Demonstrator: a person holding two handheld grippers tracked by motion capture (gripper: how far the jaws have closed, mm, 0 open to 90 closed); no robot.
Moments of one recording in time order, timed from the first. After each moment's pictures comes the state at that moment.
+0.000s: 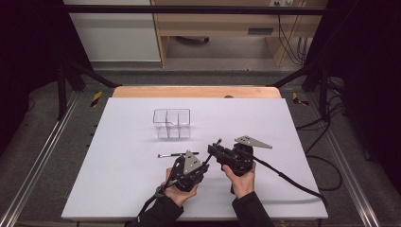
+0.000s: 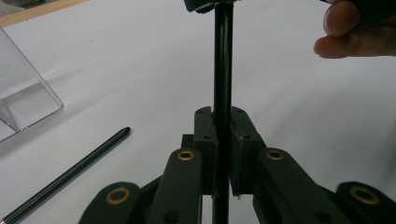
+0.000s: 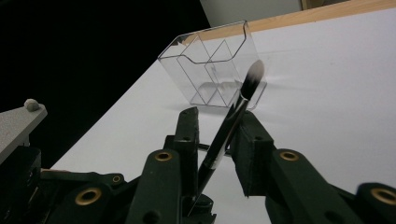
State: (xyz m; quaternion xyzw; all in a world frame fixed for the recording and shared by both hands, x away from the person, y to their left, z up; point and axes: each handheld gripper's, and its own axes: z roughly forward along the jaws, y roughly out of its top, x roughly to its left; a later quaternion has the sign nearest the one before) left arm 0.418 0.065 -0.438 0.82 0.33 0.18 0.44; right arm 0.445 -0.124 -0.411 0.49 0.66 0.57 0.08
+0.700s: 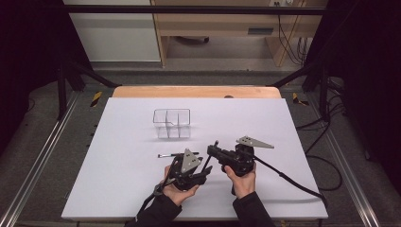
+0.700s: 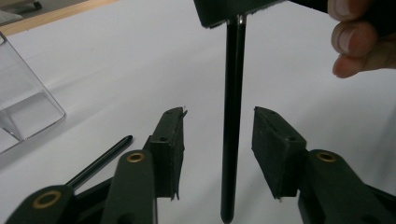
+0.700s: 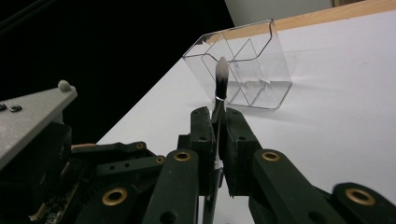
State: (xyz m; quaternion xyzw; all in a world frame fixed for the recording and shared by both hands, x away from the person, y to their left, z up) left arm 0.421 0.069 -0.430 0.81 0.32 0.18 0.45; right arm 0.443 -0.128 -0.410 0.46 0.66 0.59 0.04
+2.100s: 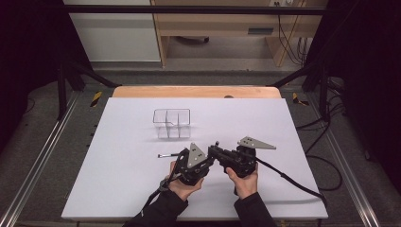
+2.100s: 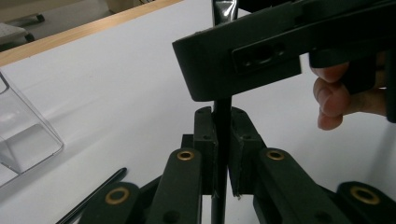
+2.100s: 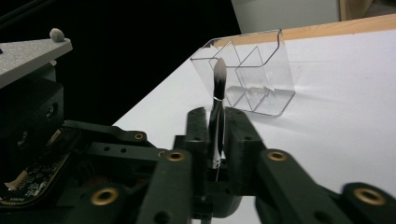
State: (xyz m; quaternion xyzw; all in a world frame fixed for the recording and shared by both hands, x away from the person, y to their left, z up) left arm 0.424 0.054 -0.410 0.81 0.32 0.19 0.46; right arm 0.438 -0.133 -0.406 0.43 0.68 0.60 0.06
